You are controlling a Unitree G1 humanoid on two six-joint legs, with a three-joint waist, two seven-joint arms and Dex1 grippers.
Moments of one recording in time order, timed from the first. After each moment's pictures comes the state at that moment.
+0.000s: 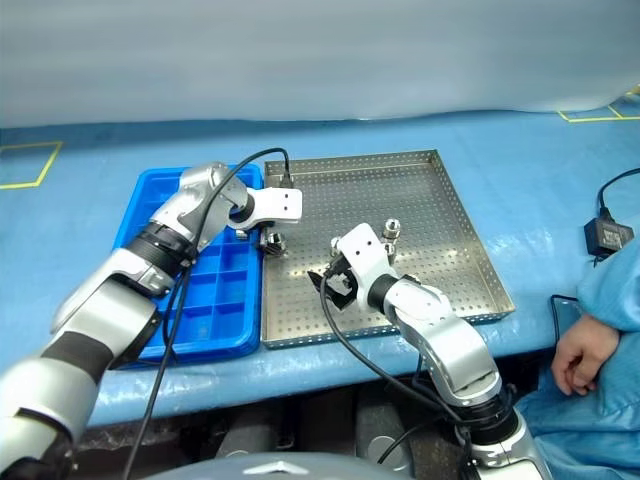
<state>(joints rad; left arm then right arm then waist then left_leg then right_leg) -1.07 0.43 -0.61 0.68 0.42 0.36 -1.18 -0.23 -0.33 0.26 -0.54 0.24 0.88 0.35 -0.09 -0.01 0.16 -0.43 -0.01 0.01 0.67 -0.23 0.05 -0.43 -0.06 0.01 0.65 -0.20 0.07</state>
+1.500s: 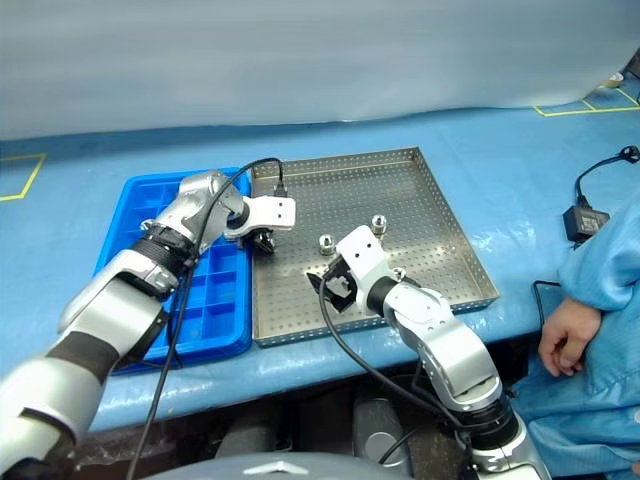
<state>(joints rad) -1.06 0.41 -0.56 0.78 0.46 0.32 -1.17 -0.21 -0.33 0.27 -0.56 0.24 0.89 0.34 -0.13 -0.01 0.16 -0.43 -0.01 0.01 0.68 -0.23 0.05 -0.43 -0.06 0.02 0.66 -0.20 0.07</state>
